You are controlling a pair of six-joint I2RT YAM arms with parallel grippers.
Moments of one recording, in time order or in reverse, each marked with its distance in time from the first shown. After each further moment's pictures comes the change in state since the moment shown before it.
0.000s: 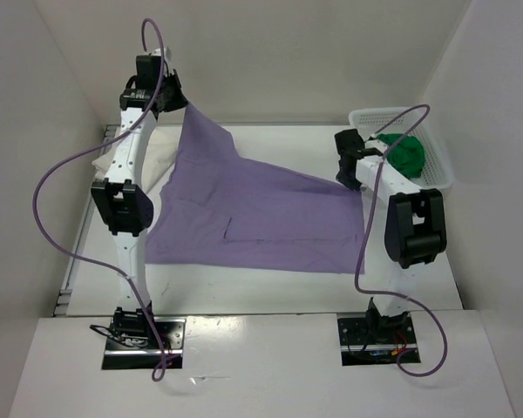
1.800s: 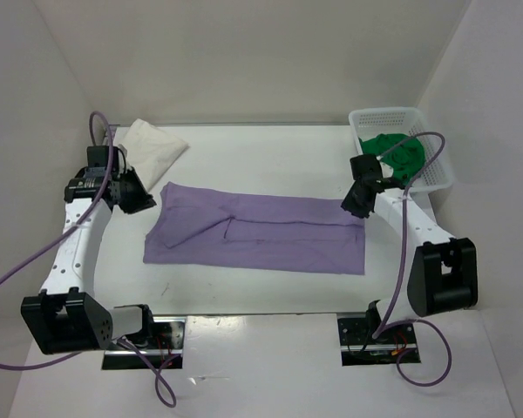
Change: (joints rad) left arm 0.163 -1.079 -1.373 -0.142 0.040 -0.124; right arm -0.011 -0.399 -0.388 -0.003 -0.239 -0.108
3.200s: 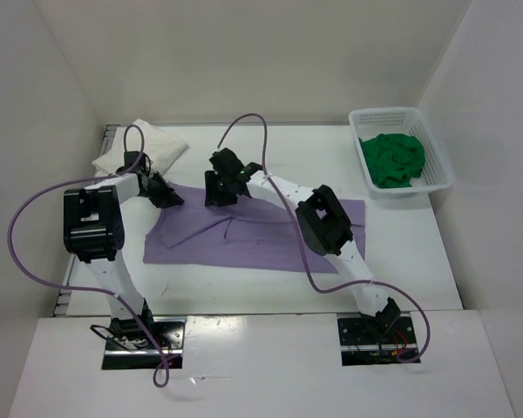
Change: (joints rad) left arm 0.027 0.690 0.013 0.549 0.238 -0.189; right arm 0.628 0.976 1.049 0.142 -0.359 -0.074
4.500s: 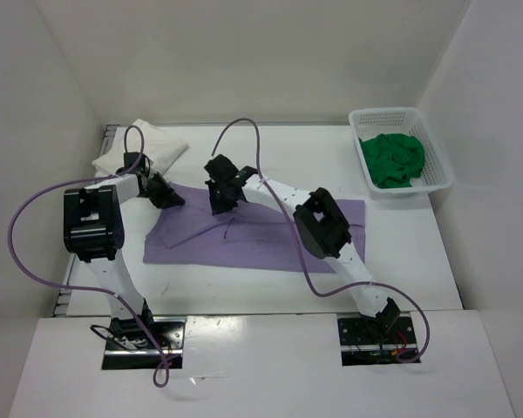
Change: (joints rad) left arm 0.000 0.008 -0.007 0.021 0.028 0.005; right arm 0.039 0.034 0.056 -0.108 0.051 -0.072
